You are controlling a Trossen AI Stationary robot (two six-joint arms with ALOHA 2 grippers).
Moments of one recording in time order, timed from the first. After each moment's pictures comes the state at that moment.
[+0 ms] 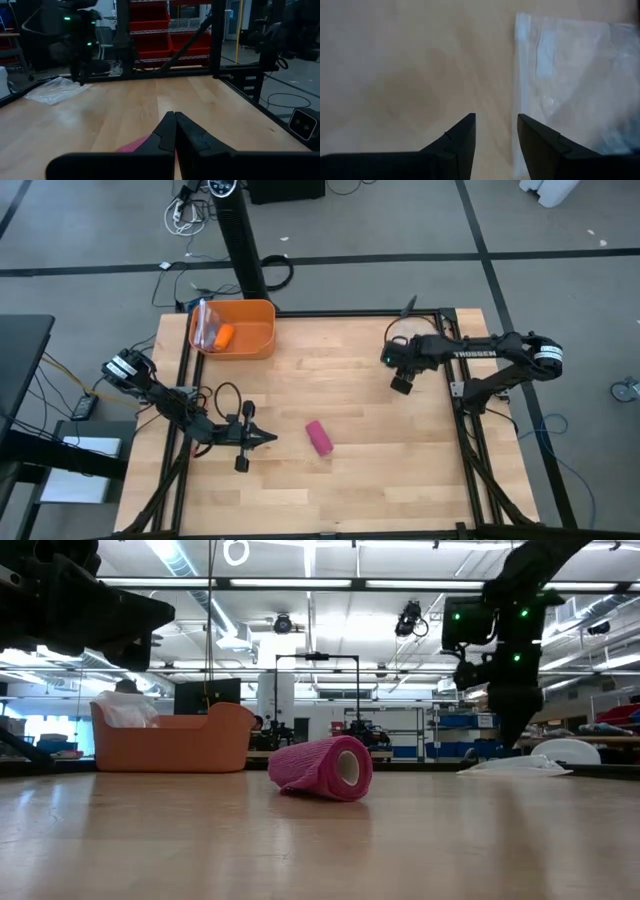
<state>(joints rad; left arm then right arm) -0.63 1.53 0.13 1.43 -0.59 0.02 -0.36 1.35 0.76 -0.83 0.34 0.11</state>
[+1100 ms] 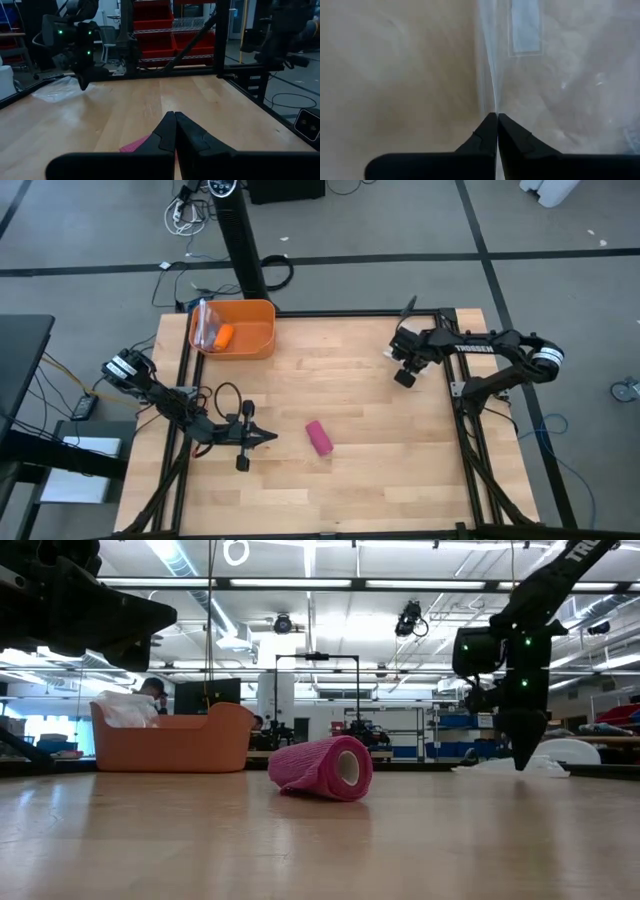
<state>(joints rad) -0.63 1.53 0.13 1.42 -0.61 0.02 -0.56 1.35 0.64 -0.68 0.23 0.03</state>
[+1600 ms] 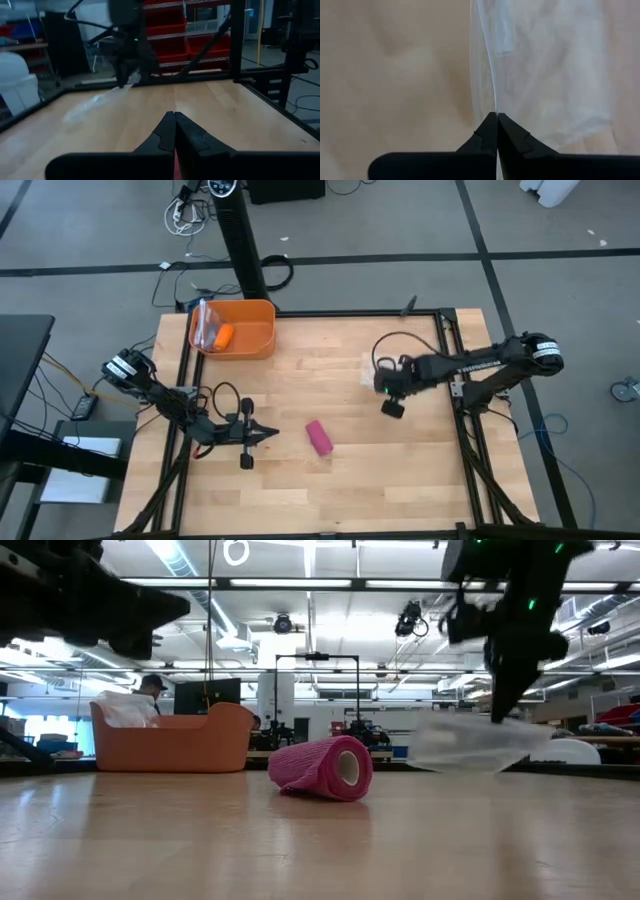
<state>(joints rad) -0.63 1.53 0.16 1.42 -0.69 0.09 0.06 1.35 0.88 -0.88 0.30 0.39</state>
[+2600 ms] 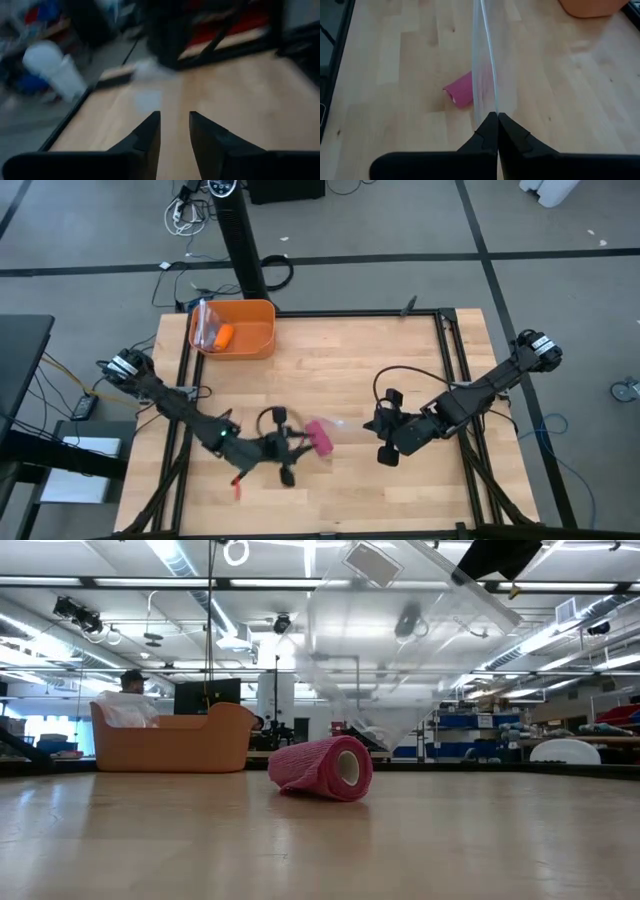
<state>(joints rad) -0.56 1.53 0.94 0.31 -0.78 0.11 0.54 1.36 1.07 -0.58 0.55 0.51</state>
